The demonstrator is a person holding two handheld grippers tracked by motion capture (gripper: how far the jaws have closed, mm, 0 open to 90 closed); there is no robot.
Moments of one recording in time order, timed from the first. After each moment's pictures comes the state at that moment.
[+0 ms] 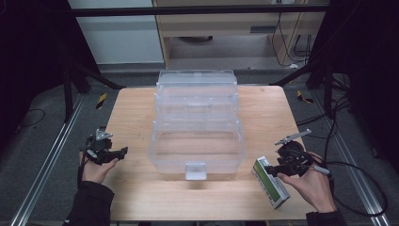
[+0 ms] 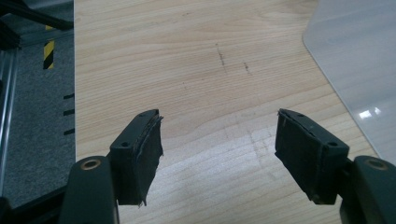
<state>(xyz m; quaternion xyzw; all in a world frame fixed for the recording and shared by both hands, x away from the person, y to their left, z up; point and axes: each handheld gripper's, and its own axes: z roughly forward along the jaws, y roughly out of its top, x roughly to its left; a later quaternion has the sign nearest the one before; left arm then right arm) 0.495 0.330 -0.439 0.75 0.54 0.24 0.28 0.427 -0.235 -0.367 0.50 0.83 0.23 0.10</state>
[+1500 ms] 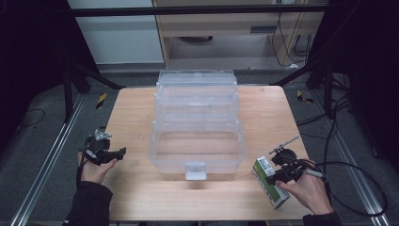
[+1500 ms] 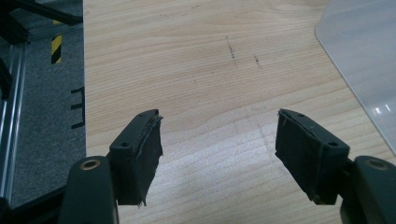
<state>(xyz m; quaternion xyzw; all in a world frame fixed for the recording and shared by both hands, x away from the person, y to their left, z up) 0.495 0.331 -0.440 0.76 0.54 0.25 0.27 0.428 -0.231 -0.395 0.50 0.85 0.16 0.04</state>
